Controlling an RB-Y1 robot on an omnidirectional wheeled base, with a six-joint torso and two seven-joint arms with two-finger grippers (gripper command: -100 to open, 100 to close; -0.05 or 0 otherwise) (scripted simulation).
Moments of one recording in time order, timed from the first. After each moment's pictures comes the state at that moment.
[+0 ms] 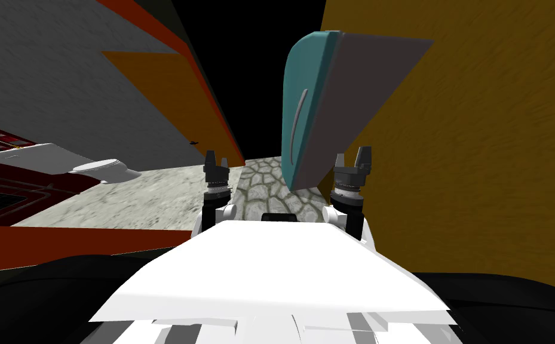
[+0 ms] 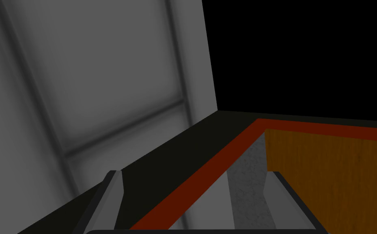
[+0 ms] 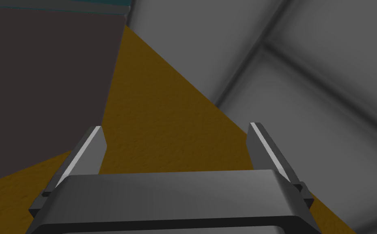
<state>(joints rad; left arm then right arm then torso) 0.50 0.04 0.04 -2.37 -0.09 -0.38 -0.06 0.50 -0.05 -0.04 -2.38 0.06 -0.52 0.02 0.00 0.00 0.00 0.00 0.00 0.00</state>
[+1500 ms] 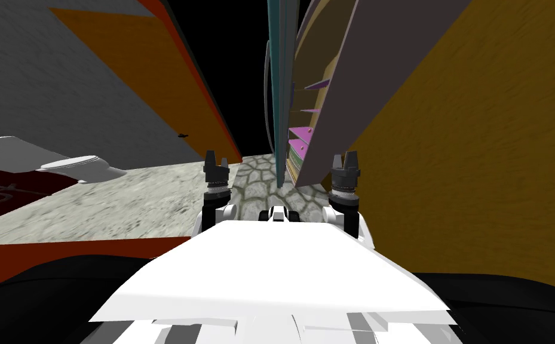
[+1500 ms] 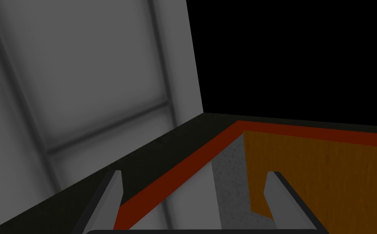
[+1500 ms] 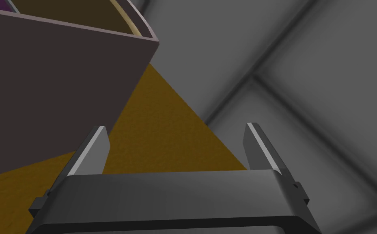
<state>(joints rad) 0.50 0.04 0.04 -2.37 -0.09 -0.38 -0.06 0.49 -0.11 -0.04 -2.31 0.10 -0.60 0.13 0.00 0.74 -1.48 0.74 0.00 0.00</state>
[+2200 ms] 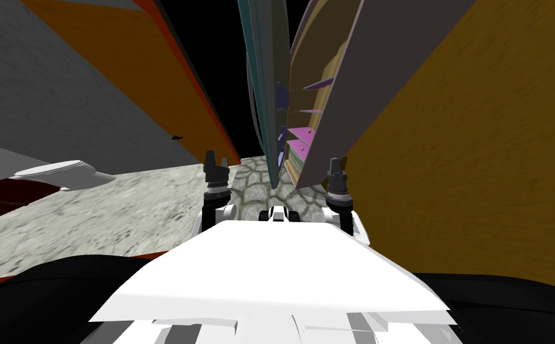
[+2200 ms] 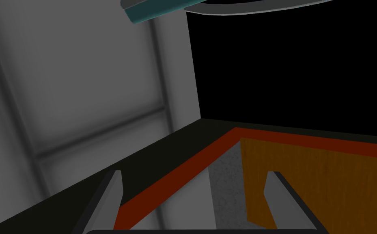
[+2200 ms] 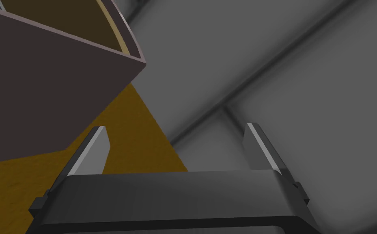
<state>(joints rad) 0.50 0.04 0.04 -2.37 -0.09 -0.38 -0.06 0.48 -0.15 -0.03 -2.21 0.15 -0.72 0.31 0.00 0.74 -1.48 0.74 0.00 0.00</state>
